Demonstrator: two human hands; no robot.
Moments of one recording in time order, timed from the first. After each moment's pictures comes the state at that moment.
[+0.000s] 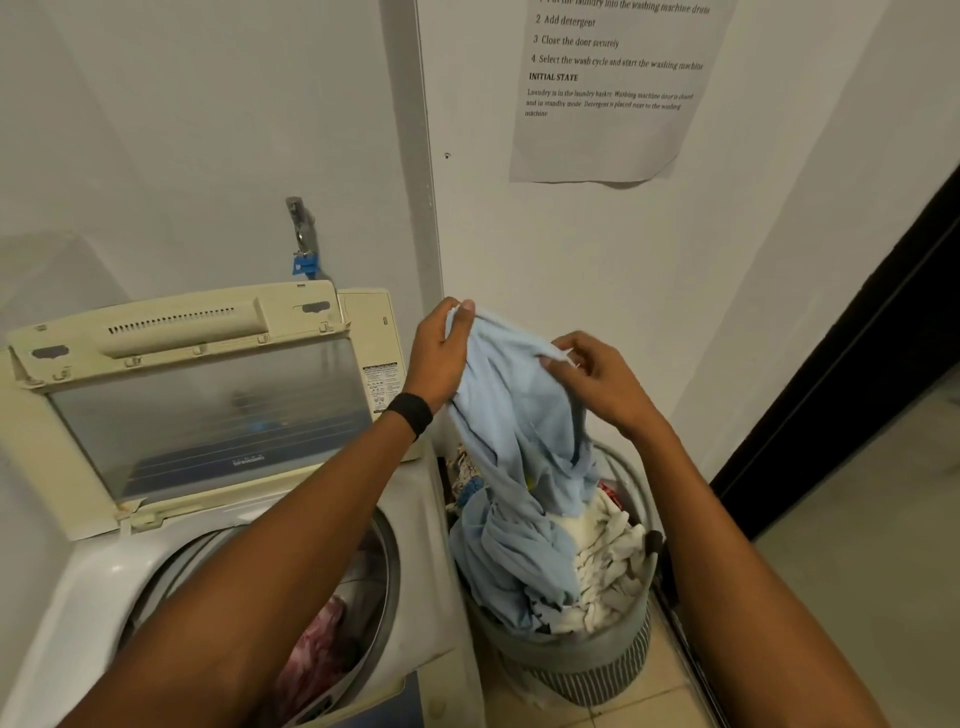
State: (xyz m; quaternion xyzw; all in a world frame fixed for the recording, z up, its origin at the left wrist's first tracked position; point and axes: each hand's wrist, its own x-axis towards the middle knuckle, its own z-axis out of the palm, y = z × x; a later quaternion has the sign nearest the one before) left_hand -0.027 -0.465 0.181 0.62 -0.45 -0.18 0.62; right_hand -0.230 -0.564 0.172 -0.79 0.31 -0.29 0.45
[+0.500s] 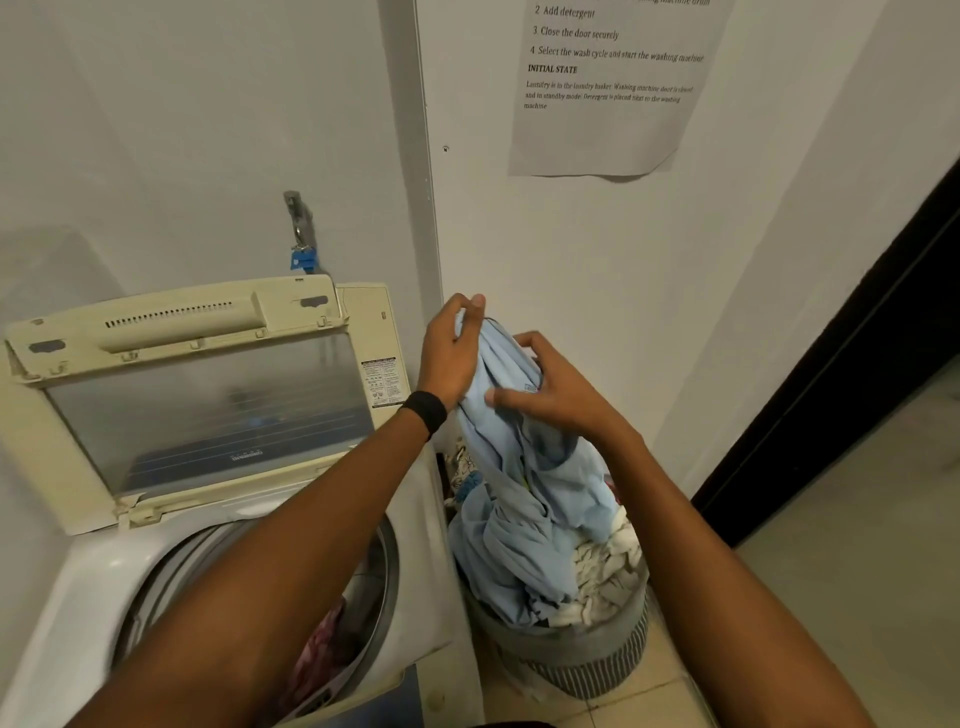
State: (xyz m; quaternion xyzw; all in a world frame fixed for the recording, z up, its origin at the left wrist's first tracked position) left_hand -0.039 -0.472 0.175 0.63 -0.44 -0.16 0.62; right_hand -0.202 -0.534 0.170 -0.84 0.27 -0.19 0.43
